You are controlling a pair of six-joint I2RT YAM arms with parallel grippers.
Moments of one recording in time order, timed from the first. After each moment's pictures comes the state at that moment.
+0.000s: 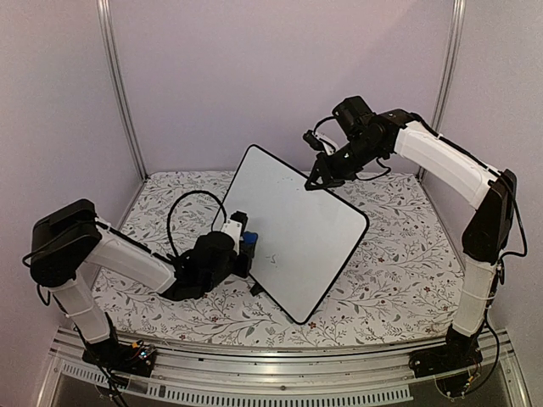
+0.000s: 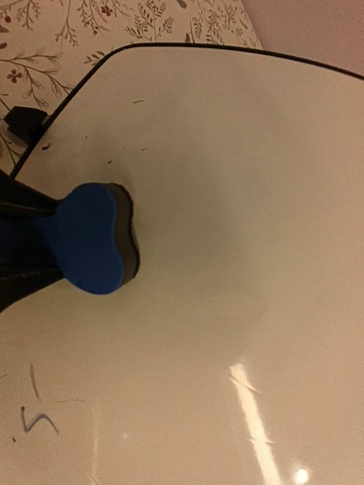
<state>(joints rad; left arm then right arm) -0.98 1.72 0.64 0.61 -0.51 -0.27 0.64 1.93 1.99 -1.01 -0.41 0.16</state>
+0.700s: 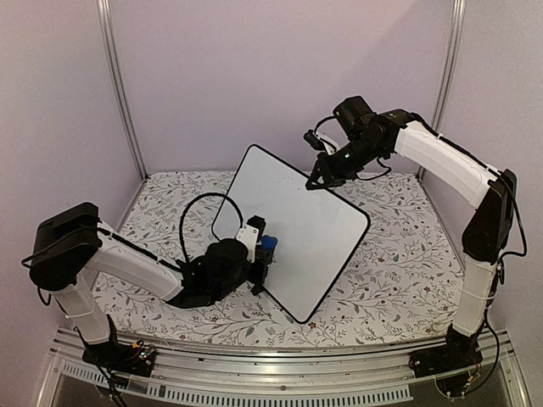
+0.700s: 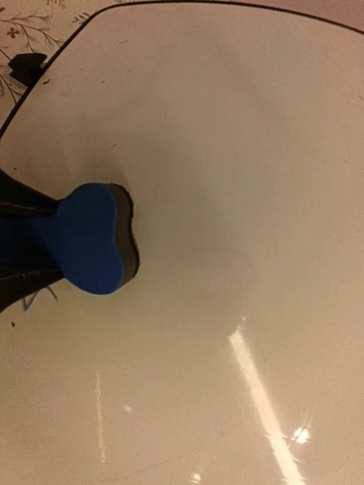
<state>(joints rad) -1.11 1.74 0.70 0.62 -0.53 -0.27 0.63 1.93 1.99 -1.01 -0.40 0.15</state>
